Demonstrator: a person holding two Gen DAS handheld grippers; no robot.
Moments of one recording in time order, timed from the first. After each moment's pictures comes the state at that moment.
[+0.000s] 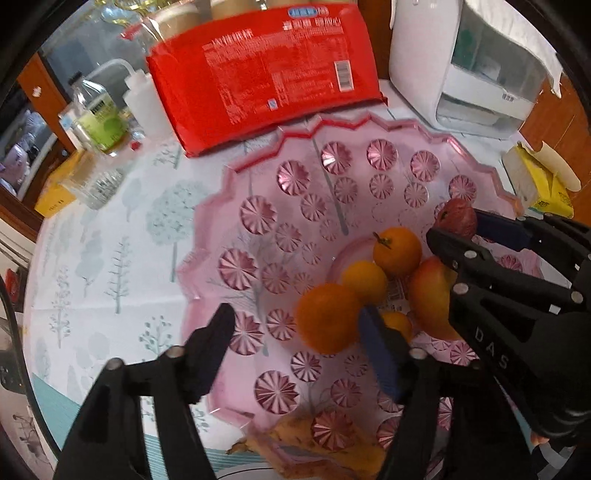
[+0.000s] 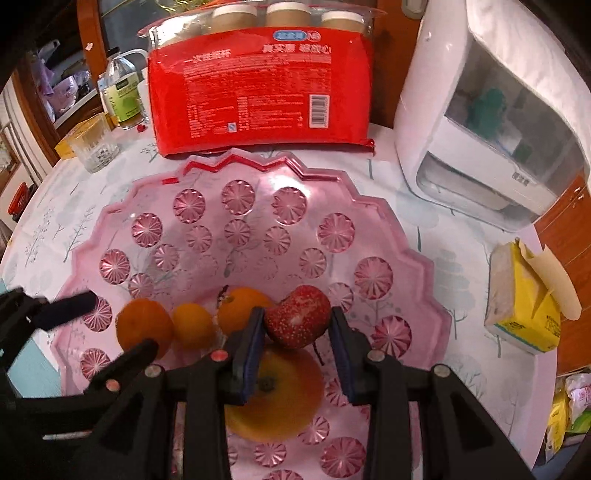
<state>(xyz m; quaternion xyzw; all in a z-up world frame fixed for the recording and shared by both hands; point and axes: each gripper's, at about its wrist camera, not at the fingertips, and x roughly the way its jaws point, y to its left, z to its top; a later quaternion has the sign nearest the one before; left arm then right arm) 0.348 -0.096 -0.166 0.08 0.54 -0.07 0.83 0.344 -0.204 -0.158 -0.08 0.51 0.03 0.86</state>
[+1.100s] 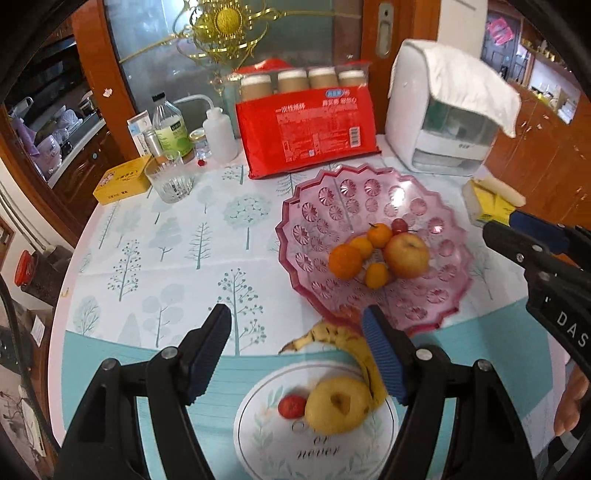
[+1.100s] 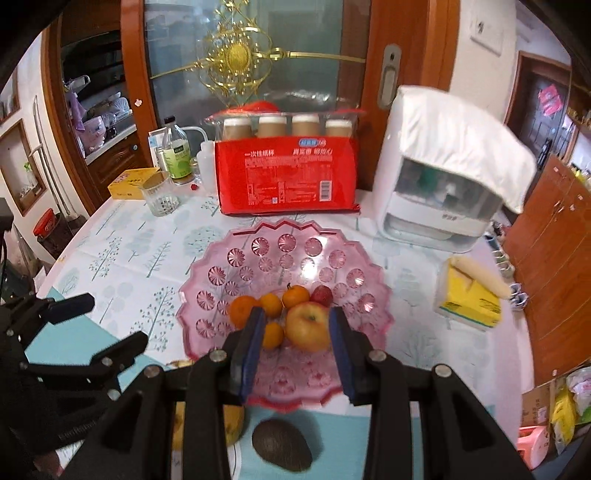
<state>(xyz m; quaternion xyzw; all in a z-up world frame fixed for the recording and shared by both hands) 0.210 -0.024 -0.045 0.04 0.48 -0.07 0.87 0.198 -0.179 -0.019 -0.06 0.42 0.02 0.91</state>
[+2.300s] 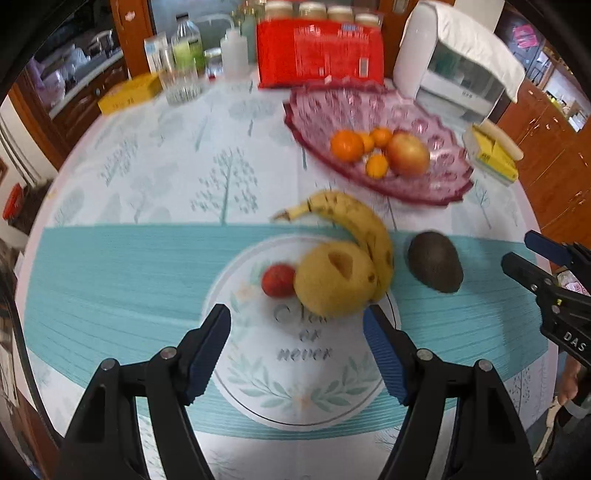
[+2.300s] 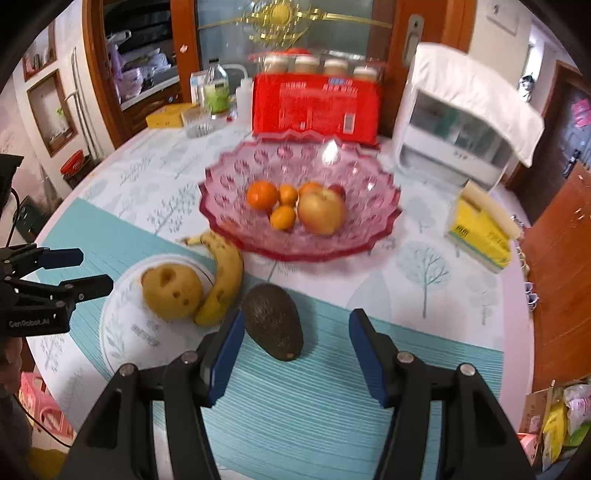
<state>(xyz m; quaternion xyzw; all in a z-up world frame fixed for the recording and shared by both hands) 0.121 -0.010 -0.134 -0.02 0.56 -0.05 0.83 0.114 -0.218 -0.103 -0.10 0.48 0.11 0.86</state>
